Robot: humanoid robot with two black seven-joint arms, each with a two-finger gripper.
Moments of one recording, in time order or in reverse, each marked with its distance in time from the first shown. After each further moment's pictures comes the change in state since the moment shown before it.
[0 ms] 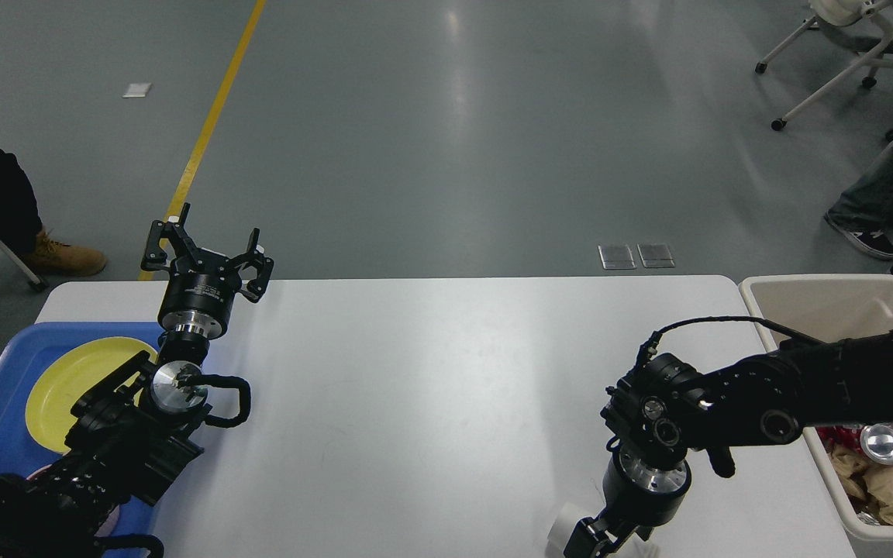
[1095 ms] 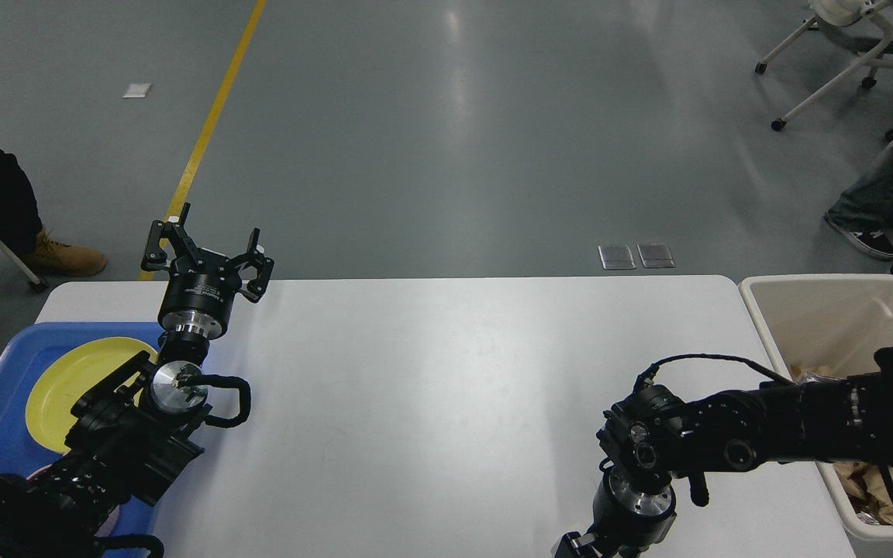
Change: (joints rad) left arm 0.000 0.000 0.000 0.000 0.000 0.000 0.000; right arm -0.159 0.058 0.030 -0.174 0.052 -0.029 -0.011
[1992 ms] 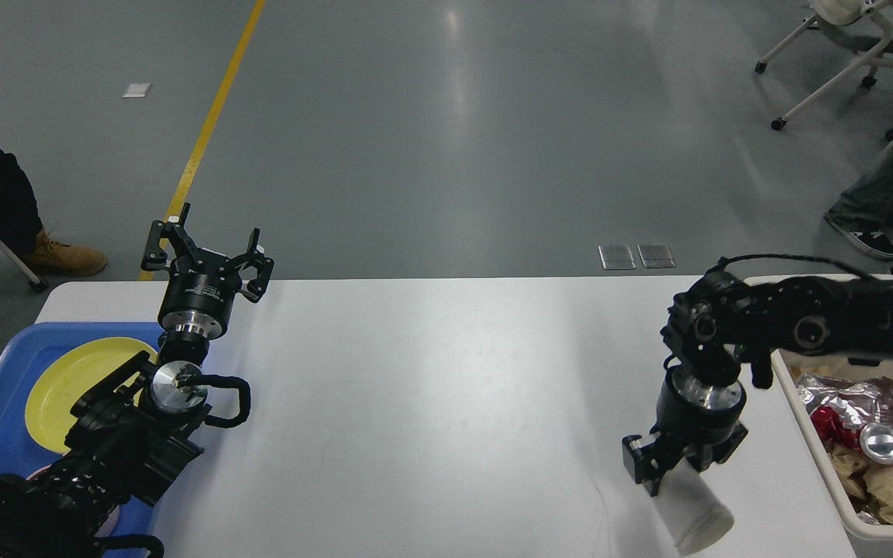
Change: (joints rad) left arm 0.000 0.000 0.000 0.000 0.000 0.000 0.000; right arm 0.368 -0.178 -0.123 0.011 0.248 0.236 -0.082
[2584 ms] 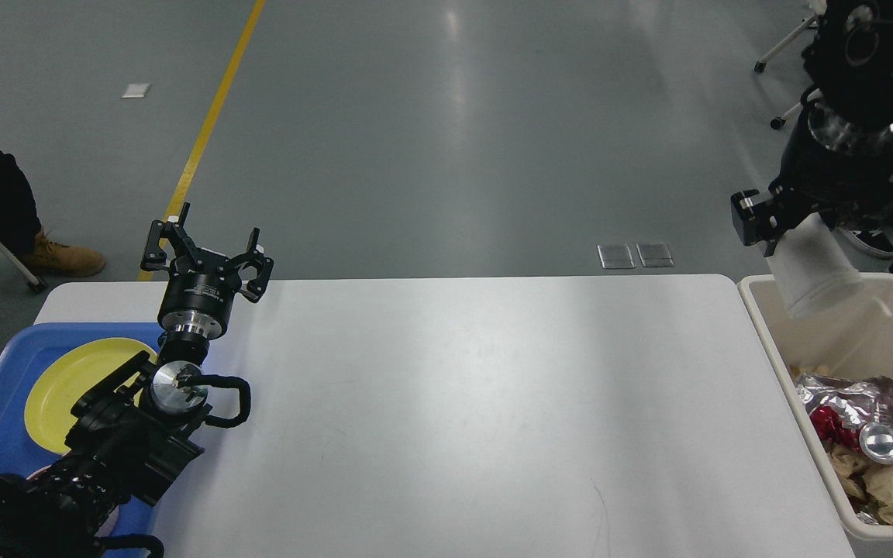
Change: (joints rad) left arm 0.000 0.000 0.000 0.000 0.000 0.000 0.000; right arm 0.734 0.000 -0.414 -0.007 0.165 0.026 0.002
